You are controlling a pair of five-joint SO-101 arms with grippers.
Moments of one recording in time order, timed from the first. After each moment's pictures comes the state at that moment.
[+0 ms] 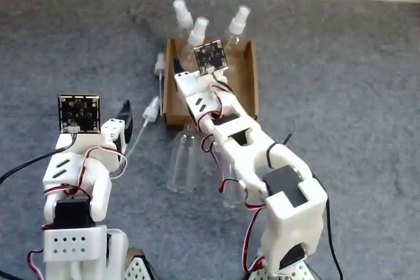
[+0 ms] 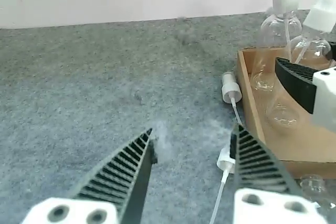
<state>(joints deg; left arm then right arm) -10.1 -79.0 72.6 37.1 -0.4 -28.5 16.4 27.6 -24.6 -0.5</state>
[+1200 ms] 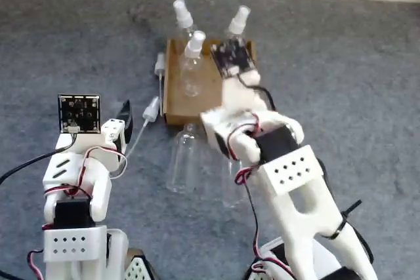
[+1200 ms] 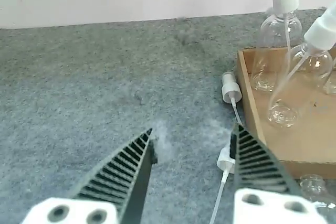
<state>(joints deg) -10.1 -79.0 72.6 37.1 -0.4 -29.2 -34.9 27.7 67.3 -0.5</state>
